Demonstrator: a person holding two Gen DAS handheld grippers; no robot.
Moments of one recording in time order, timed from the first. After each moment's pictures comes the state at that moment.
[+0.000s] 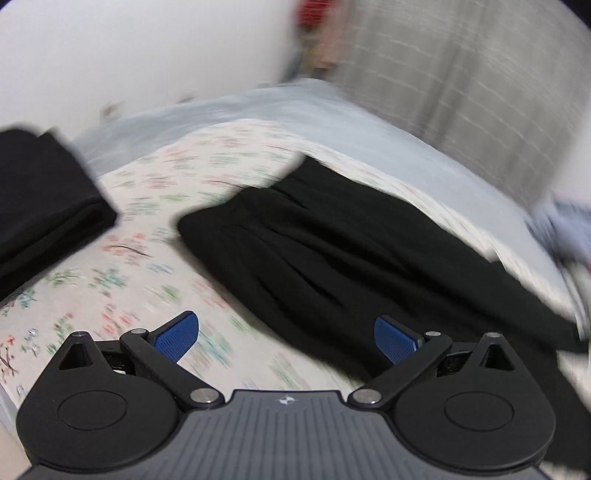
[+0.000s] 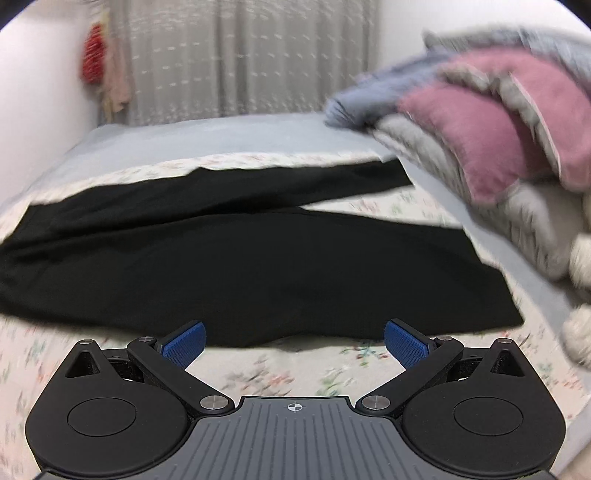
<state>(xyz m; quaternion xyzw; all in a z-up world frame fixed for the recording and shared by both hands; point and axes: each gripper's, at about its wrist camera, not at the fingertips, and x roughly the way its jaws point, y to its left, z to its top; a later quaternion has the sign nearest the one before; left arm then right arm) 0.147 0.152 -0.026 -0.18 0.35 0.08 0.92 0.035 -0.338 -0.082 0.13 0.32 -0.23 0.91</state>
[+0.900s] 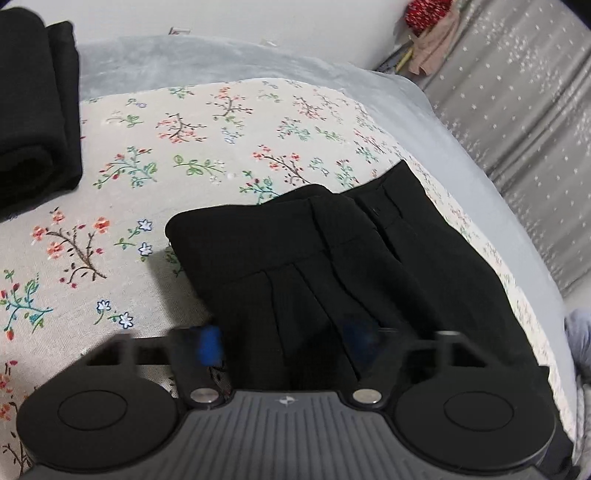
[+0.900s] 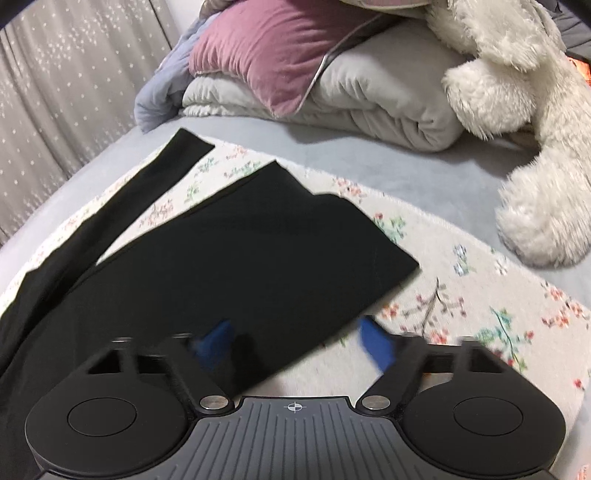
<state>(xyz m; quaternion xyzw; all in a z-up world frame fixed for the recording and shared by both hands) 0.272 0.200 -0.104 -0.30 0.37 0.14 0.87 0.014 -0.494 -0.146 0.34 0.28 -0.40 0.80</state>
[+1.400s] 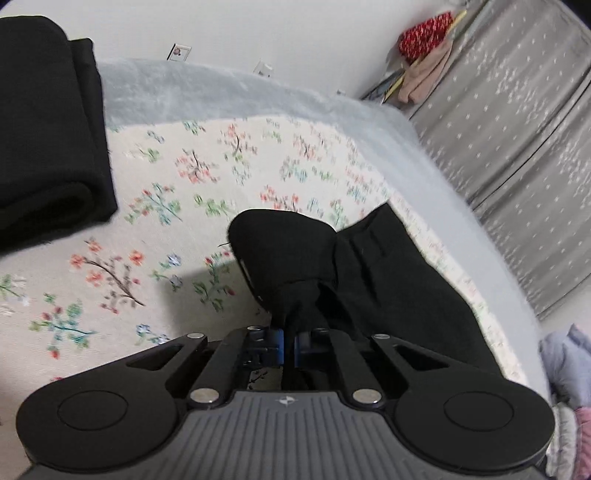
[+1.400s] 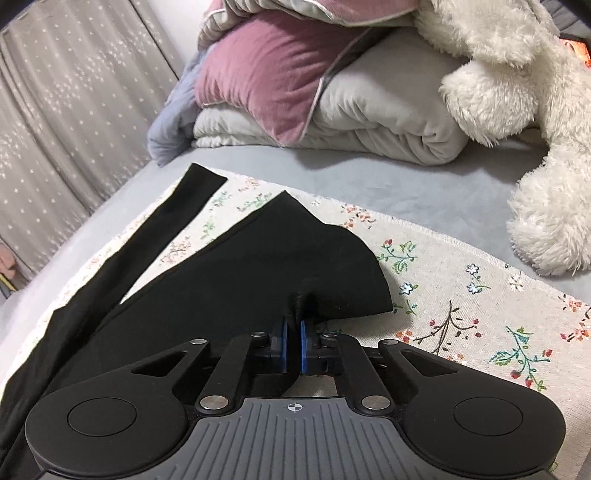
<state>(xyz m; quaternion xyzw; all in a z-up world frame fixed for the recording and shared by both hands) 0.238 0.231 -0.070 -0.33 0.33 0.13 0.87 -0.003 -0.498 -0.140 0.36 0.23 -0.37 0.83</state>
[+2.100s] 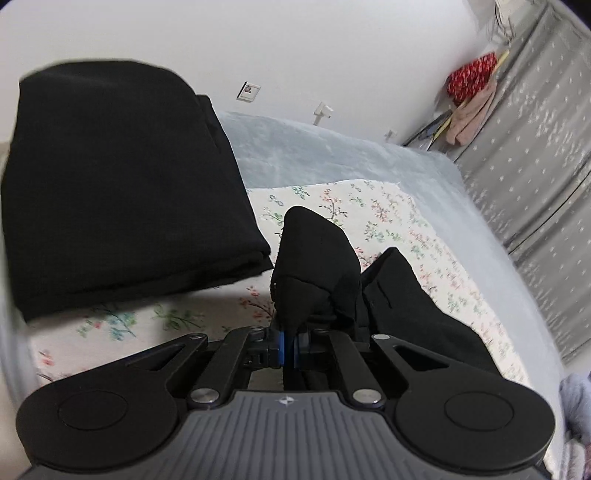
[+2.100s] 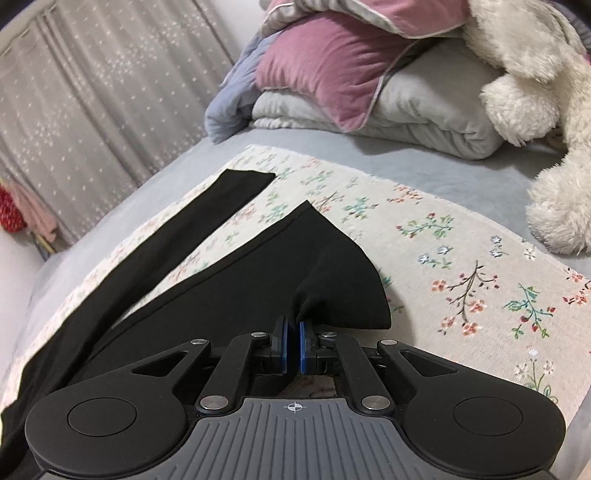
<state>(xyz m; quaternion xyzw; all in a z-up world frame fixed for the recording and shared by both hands) 0.156 0.283 -0.025 -0.32 0.31 0.22 0.86 -0.013 -0.454 -0.119 0.34 0.25 -0.29 0.86</state>
